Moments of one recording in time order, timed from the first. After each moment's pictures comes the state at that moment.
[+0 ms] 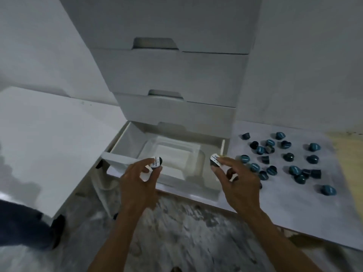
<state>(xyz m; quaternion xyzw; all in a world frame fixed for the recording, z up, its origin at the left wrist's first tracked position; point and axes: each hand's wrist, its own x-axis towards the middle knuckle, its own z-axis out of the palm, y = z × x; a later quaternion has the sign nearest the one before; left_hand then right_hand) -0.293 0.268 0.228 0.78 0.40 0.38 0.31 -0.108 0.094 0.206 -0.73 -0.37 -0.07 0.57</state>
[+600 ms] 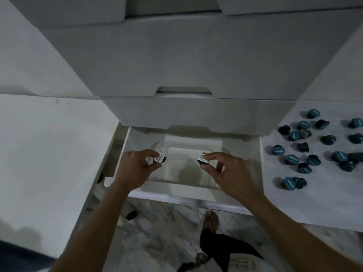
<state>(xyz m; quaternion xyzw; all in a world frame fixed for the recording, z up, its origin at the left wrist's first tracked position) -0.252 0.499 0.181 0.91 0.29 0.04 0.29 -0.097 0.260 0.155 -0.81 -0.35 0.08 0.46</state>
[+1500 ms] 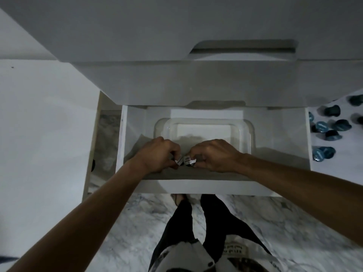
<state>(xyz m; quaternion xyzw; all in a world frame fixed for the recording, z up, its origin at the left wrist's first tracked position) -0.211 0.560 0.111 0.92 0.08 -0.27 0.28 -0.099 0.365 0.082 -0.76 -0.56 0.29 0.17</state>
